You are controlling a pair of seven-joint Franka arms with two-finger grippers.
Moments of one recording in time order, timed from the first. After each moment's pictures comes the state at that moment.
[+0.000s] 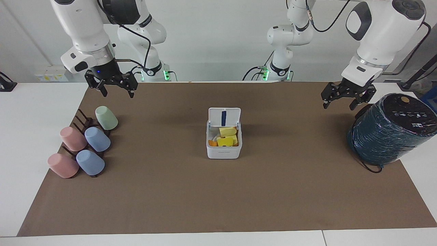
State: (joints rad) left arm -0.05 0.10 -0.04 -1.50 0.01 1.65 0.08; right arm 0.04 -0.03 0.04 -1.65 -0.03 1.61 0.15
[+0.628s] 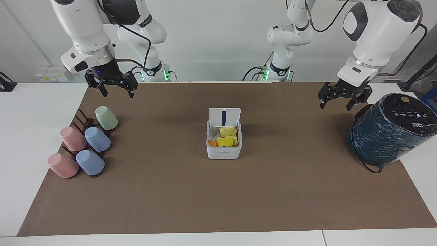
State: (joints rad) left arm -0.07 0.08 -0.06 -1.55 0.01 1.65 0.08; right arm 0.04 -0.03 0.04 -1.65 -0.03 1.61 0.15
